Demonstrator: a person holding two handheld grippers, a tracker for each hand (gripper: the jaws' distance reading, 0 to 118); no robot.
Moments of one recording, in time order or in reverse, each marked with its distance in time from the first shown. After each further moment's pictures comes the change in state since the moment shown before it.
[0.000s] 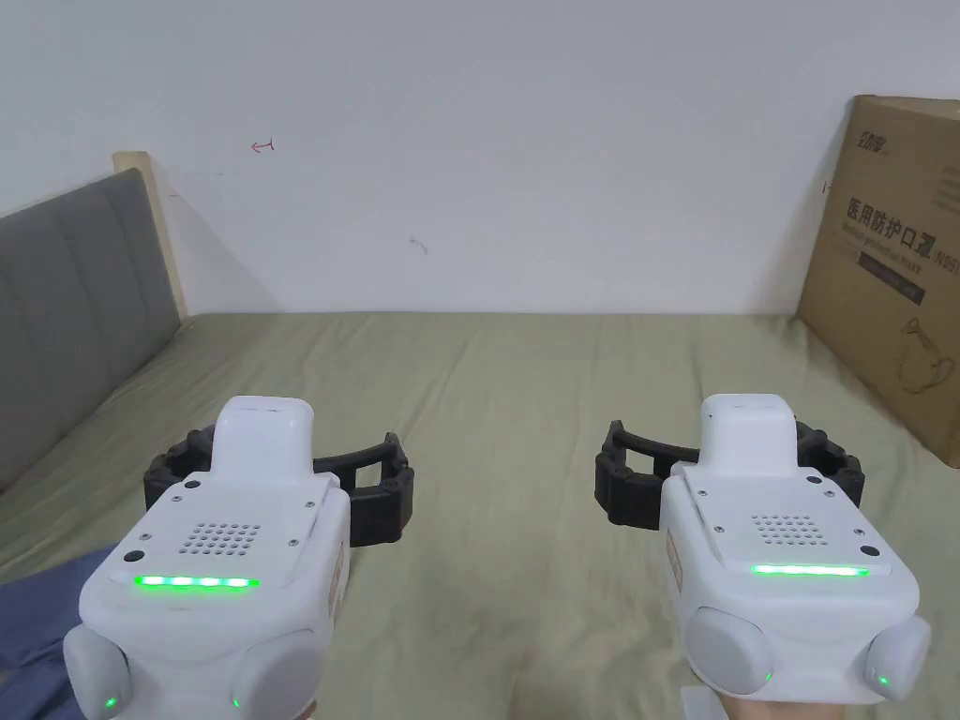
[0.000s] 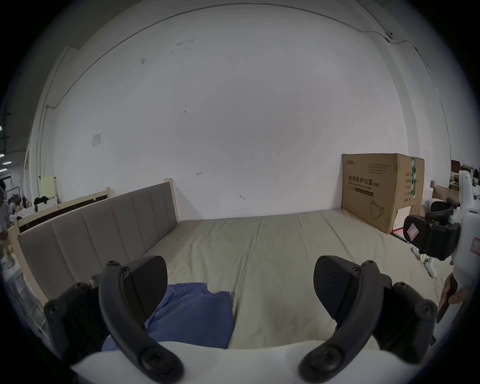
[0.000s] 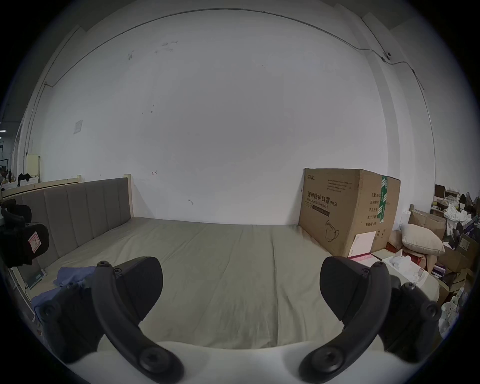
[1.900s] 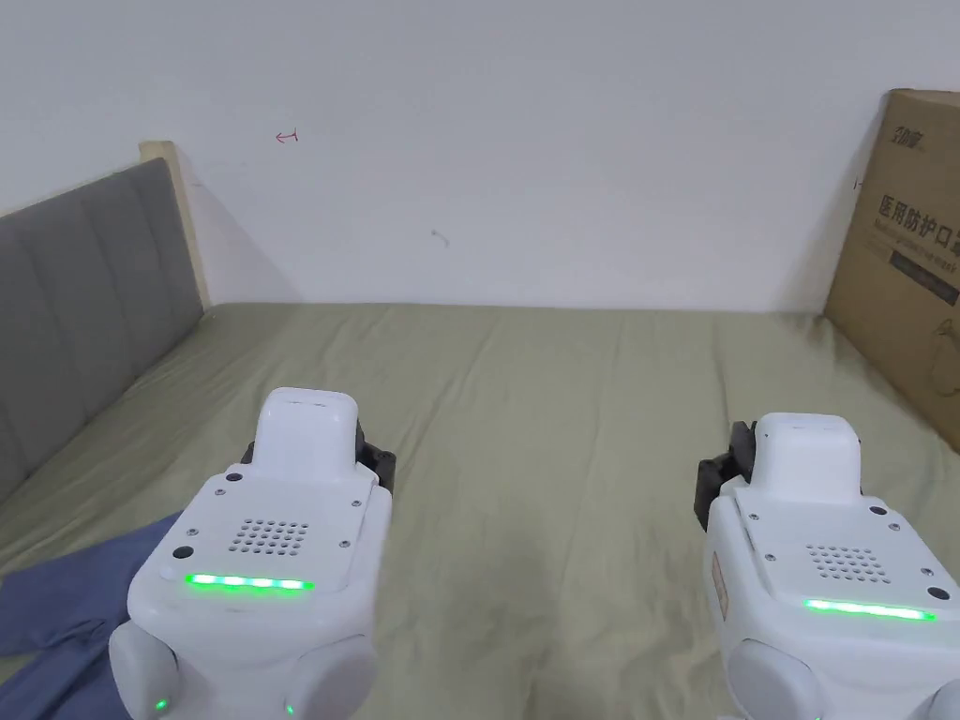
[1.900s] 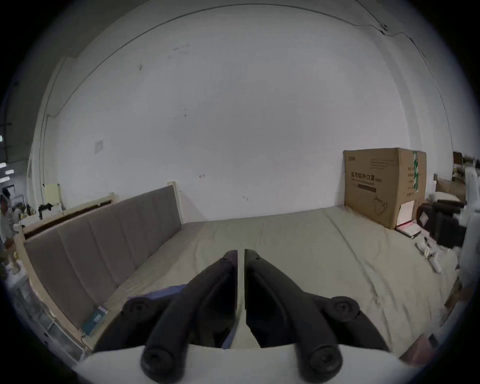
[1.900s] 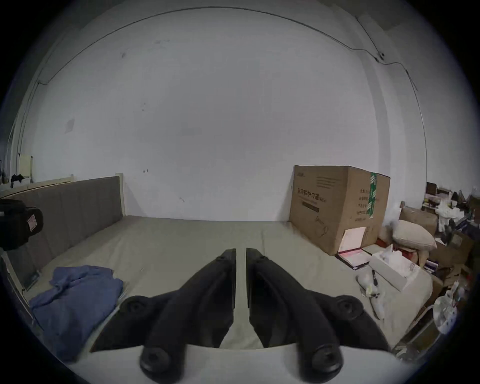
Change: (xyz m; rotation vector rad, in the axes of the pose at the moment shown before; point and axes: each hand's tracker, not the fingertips) left arm 0.012 0.005 0.011 -0.003 0.019 -0.025; right arm 0.007 0.001 0.013 -0.016 -0.067 0.004
